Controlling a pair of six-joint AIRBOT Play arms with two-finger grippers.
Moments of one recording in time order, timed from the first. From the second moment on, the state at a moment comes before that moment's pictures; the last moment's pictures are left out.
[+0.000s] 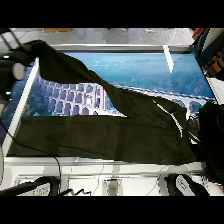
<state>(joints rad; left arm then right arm) 0.02 -1.33 1.53 1.72 -0.43 -1.90 -0.55 -0.98 0.90 -1.49 0.82 1.52</state>
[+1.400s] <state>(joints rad) 0.17 -1.38 1.52 1.72 -0.76 -1.56 -0.61 -1.65 1.33 -1.18 1.19 1.21</state>
